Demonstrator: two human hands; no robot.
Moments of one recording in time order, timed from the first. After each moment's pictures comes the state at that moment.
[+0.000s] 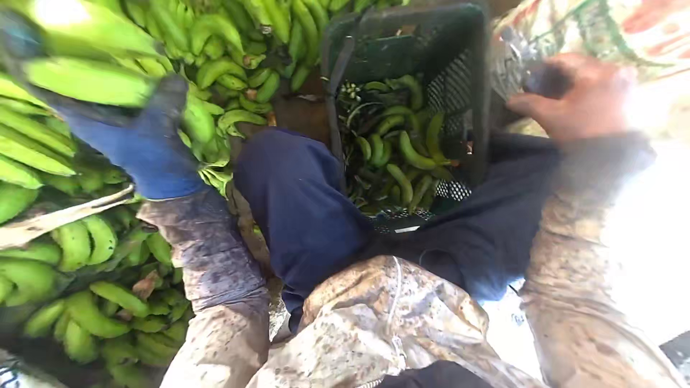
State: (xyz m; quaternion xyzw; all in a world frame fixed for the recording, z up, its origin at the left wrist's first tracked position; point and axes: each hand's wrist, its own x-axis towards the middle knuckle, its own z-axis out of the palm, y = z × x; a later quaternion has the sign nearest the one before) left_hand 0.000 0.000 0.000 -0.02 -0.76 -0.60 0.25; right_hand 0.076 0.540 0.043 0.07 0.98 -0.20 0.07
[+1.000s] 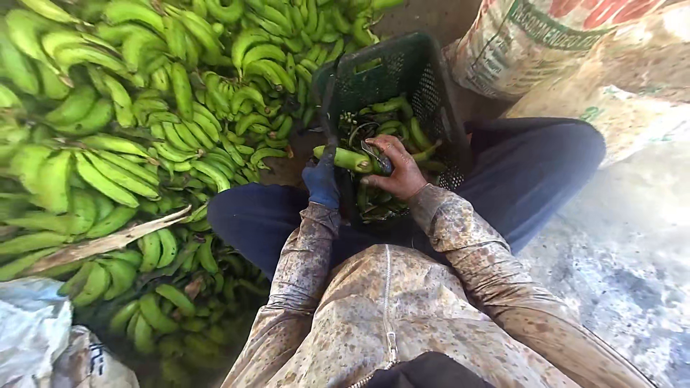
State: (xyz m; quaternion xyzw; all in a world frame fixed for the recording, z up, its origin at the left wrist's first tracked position) left_hand 0.113 0.194 -0.043 0.30 -0.66 -0.69 -0.04; right_hand 0.167 0.374 -0.055 -0.12 0.82 -0.54 -0.11
